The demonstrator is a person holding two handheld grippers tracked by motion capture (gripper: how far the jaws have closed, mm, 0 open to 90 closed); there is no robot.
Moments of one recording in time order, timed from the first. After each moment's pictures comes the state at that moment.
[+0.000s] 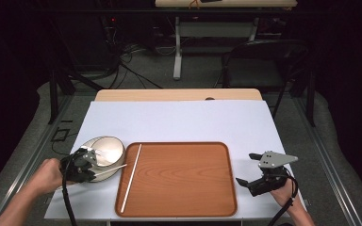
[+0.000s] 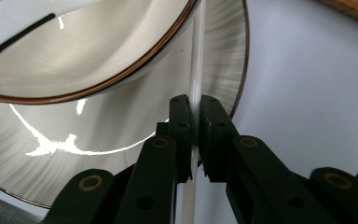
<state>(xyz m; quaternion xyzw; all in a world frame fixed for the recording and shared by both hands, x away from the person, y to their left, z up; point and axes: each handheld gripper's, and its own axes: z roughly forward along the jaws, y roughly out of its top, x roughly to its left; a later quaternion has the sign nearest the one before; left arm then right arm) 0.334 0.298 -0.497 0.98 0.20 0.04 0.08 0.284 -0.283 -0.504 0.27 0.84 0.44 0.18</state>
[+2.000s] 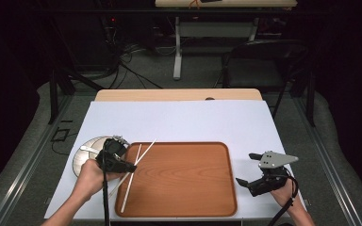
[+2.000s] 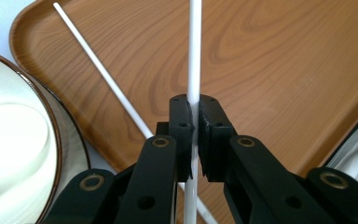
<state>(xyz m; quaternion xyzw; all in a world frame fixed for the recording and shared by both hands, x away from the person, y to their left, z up) 0.337 0.194 -0.469 0.88 0.42 -0.02 0.24 0.284 -0.283 -0.504 0.26 0.84 0.44 0.18</state>
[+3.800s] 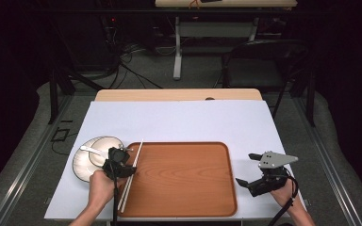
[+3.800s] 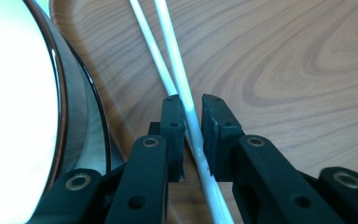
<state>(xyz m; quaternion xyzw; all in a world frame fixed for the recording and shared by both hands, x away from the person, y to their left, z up) 0.334 0.189 -0.524 0.84 0.49 0.07 0.21 0.283 -0.283 -0.504 0.26 0.84 0.44 0.18</state>
